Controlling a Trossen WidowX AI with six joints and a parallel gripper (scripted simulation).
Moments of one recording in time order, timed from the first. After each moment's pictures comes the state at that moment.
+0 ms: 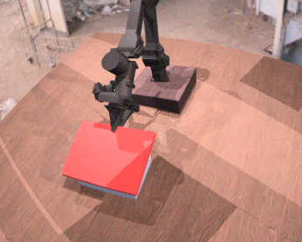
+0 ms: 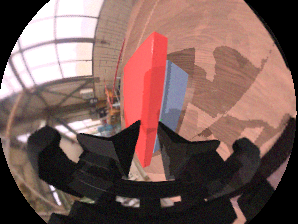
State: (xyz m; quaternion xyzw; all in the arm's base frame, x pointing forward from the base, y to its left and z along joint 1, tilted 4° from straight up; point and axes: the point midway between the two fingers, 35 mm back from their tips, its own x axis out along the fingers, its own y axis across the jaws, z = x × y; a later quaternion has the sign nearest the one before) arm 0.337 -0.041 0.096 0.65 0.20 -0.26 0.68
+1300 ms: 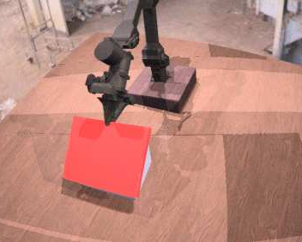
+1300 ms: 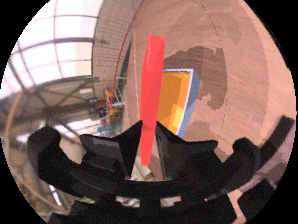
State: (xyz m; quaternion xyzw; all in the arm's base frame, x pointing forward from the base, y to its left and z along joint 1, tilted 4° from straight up) arm 0.359 -0.038 0.147 0.65 0.20 -0.26 0.68
